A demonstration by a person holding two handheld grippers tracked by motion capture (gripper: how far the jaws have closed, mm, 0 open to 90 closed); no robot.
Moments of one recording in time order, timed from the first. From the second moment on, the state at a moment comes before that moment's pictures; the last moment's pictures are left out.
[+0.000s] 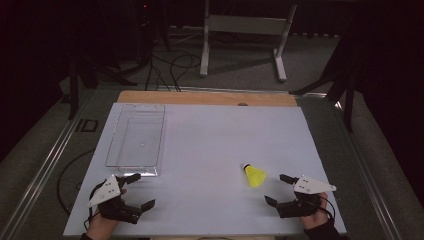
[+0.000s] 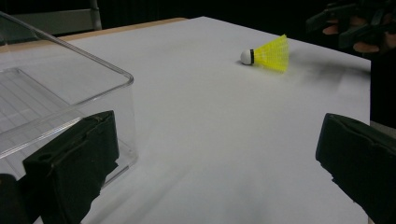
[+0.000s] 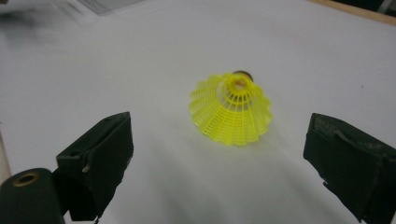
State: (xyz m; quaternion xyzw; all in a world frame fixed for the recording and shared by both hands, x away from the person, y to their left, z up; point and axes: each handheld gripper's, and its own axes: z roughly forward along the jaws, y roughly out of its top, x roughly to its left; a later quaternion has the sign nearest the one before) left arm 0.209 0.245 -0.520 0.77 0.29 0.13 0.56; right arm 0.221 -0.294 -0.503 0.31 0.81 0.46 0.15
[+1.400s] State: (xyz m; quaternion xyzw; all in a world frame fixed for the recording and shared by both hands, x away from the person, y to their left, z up) left arm 0.208 0.244 -0.520 0.77 0.29 0.12 0.56; right arm 0.263 -0.275 -0.442 0.35 0.87 0.33 0.12
